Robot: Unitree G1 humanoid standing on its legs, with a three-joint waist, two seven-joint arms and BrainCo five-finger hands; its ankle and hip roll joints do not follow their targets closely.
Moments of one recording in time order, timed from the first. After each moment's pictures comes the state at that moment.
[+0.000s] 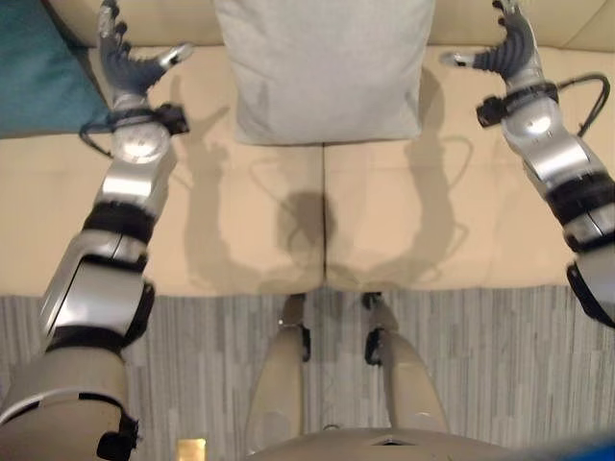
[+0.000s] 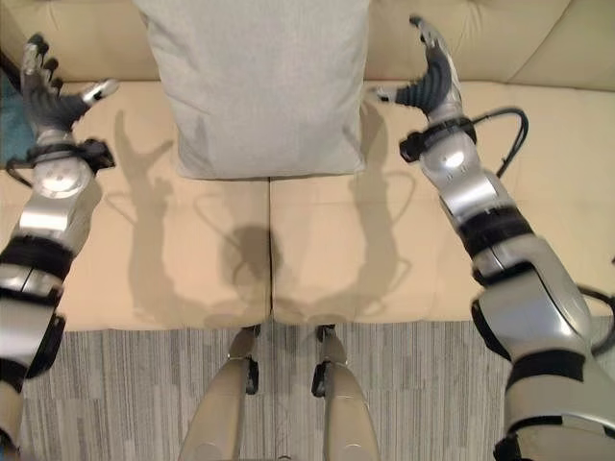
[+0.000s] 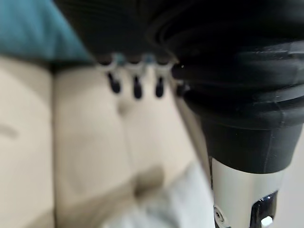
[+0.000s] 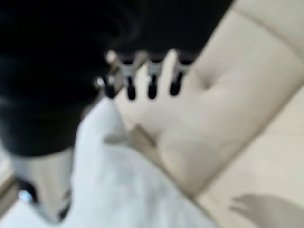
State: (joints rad) left arm -0.71 0.76 -0.18 0.64 -0.53 -0.30 0.42; right arm -0.90 -0.79 0.48 0.63 0.23 -0.16 -0.28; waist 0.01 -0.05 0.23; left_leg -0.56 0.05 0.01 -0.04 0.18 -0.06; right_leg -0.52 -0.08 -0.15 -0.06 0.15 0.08
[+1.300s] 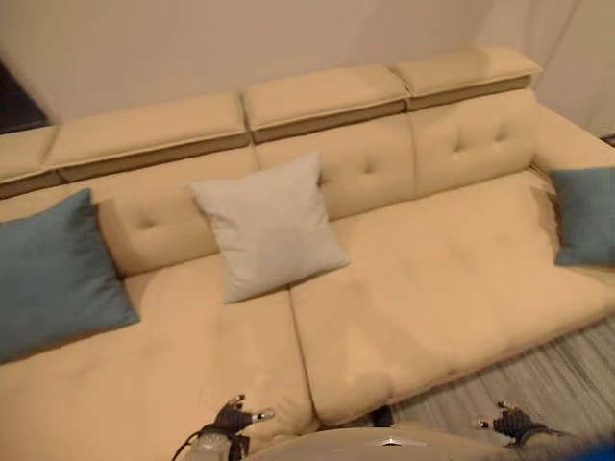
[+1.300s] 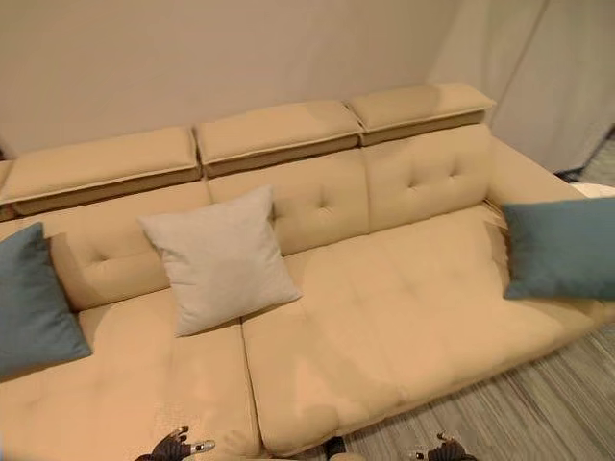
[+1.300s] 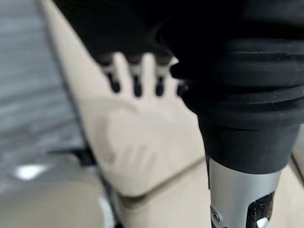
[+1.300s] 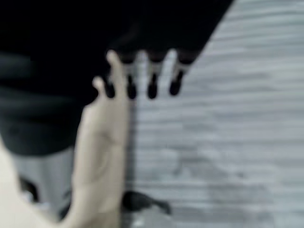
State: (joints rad) left arm -0.01 0.21 -0.17 1.20 -0.17 -0.09 0.04; right arm -0.02 -0.40 0.19 1.27 -0.04 -0.04 -0.05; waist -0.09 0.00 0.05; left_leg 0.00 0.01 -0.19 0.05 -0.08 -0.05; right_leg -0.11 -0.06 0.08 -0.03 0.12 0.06
